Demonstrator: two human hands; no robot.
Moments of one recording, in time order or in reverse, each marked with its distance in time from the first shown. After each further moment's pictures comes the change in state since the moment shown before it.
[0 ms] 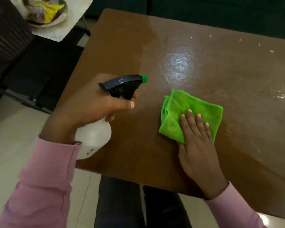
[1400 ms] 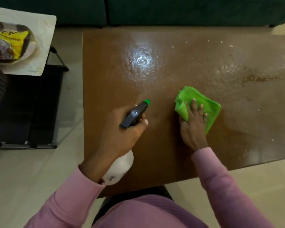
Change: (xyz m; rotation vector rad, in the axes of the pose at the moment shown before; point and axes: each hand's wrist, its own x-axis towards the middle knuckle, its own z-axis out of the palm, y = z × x) left_hand 0.006 0.002 -0.062 -0.074 -0.100 0.115; right_hand 0.068 -0.069 0.004 0.103 0.099 0.609
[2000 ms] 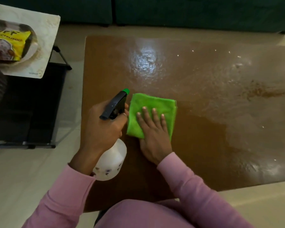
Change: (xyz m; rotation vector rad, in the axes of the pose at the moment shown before) left_hand 0.042 -0.007 -0.019 -0.109 0.234 -0.014; right_hand -0.002 -0.084 0.031 -0.169 -0.160 -0.474
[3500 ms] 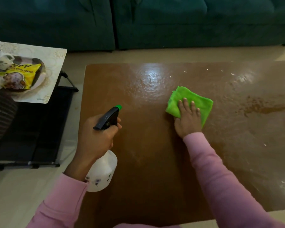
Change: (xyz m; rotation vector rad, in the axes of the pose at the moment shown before) left_hand 0.026 0.010 0.010 0.073 0.031 -0.130; right_hand 0.075 0.131 -0.053 -0.046 0.073 0.339
